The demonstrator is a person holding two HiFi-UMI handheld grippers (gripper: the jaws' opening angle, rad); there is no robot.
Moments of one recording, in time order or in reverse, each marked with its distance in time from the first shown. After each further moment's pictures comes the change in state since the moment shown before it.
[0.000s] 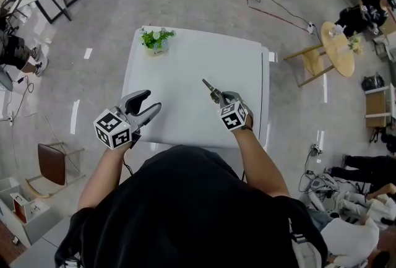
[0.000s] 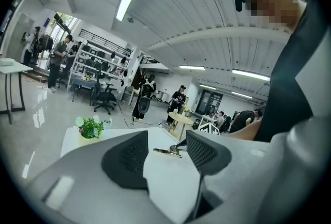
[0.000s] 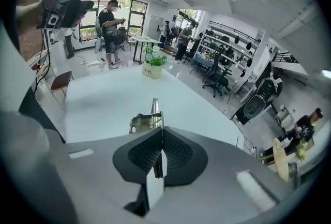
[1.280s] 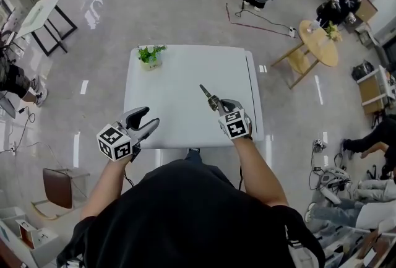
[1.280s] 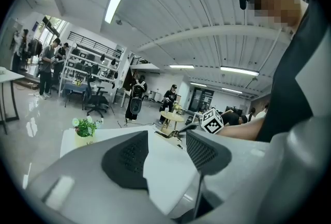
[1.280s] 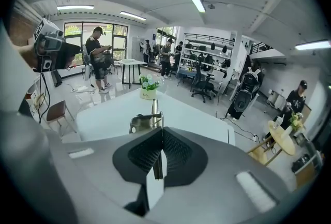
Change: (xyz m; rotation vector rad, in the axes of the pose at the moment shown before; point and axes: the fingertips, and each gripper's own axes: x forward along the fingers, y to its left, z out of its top) left arm -0.051 -0.065 -0.015 0.073 0.013 -0.076; right arm -0.115 0.026 0.011 0.230 -0.186 -0.070
